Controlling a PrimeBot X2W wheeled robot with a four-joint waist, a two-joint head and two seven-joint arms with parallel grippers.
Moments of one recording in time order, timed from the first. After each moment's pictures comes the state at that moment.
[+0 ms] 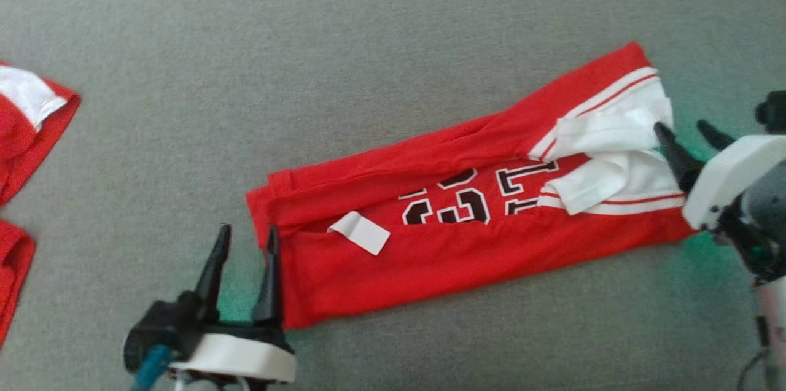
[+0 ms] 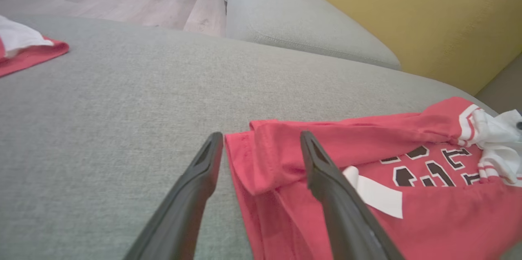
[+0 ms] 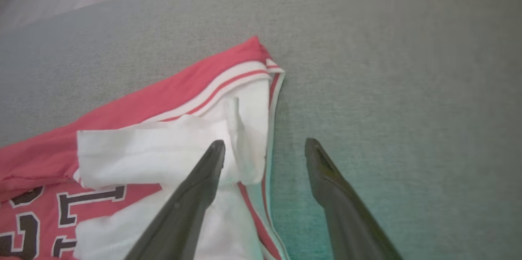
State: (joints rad) left arm -0.05 0.37 -0.57 0.02 -0.68 0.26 -0.25; right arm -0.34 -0.35 0.03 0.25 0.47 0.13 0.53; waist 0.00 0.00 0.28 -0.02
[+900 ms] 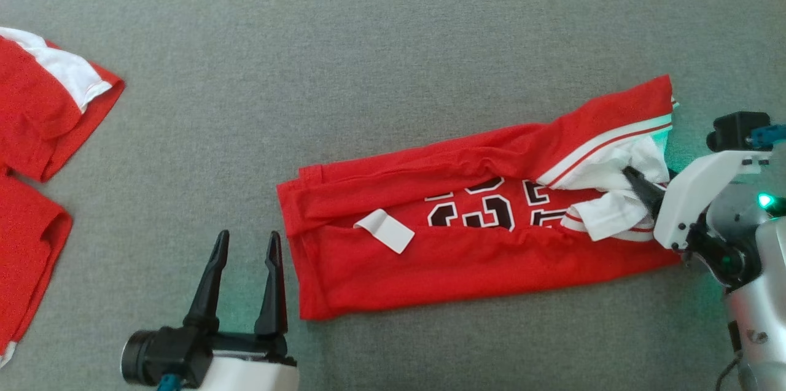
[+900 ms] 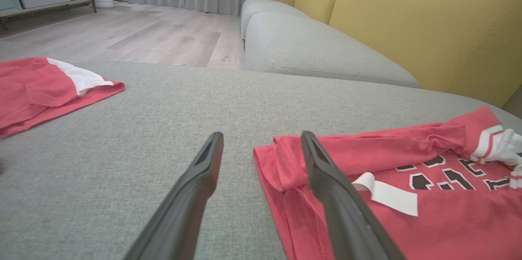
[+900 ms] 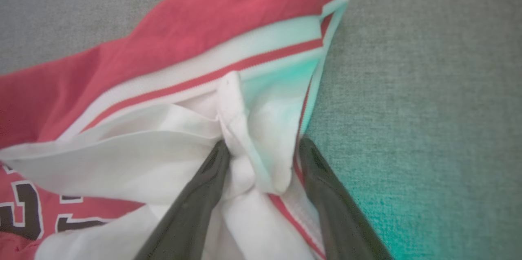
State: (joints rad) left arm 0.07 0.07 -0.23 0.06 -0.22 0.01 -0.25; right arm -0.36 -0.27 0.04 0.40 0.43 0.13 0.67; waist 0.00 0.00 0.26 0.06
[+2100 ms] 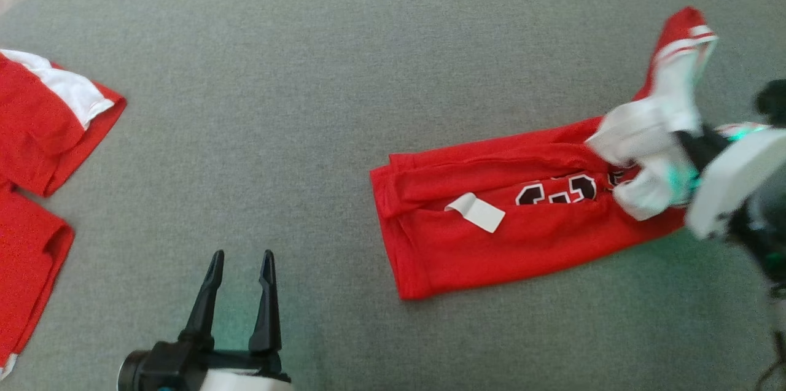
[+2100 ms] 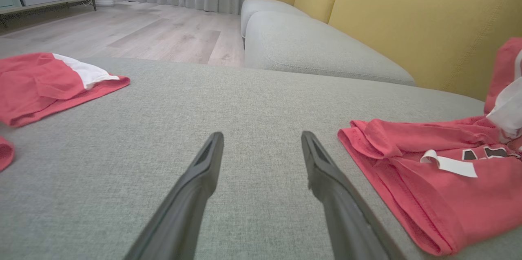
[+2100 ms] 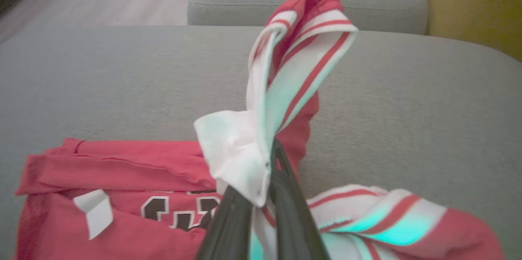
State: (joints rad) left arm 0.11 0.05 -0.19 0.09 -0.21 -0.03 -0.25; right arm -0.28 -0.38 0.03 0.01 0.45 0.13 0.68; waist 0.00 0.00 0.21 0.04
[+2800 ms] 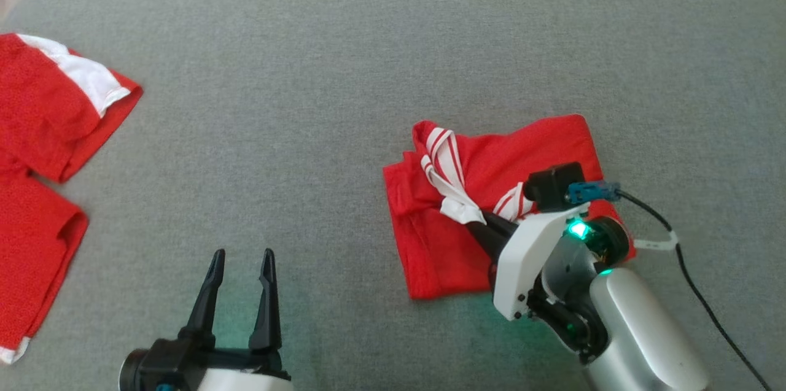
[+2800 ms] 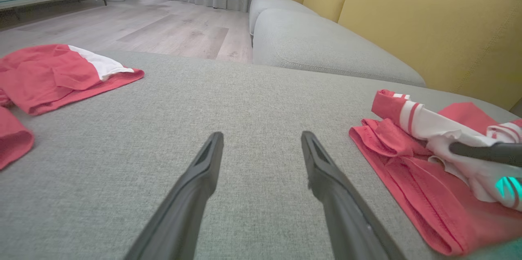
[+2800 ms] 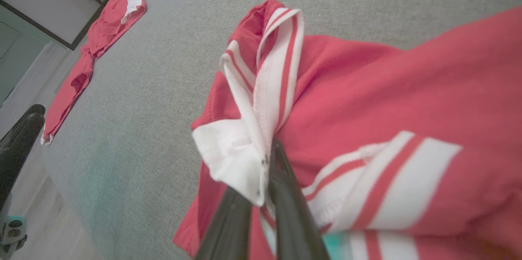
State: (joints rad) left arm 0.10 0.05 -0.19 0.11 -0.22 -0.04 -0.25; right arm -0.24 -0.07 0.39 0.16 0.43 0.13 0.53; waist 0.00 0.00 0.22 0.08
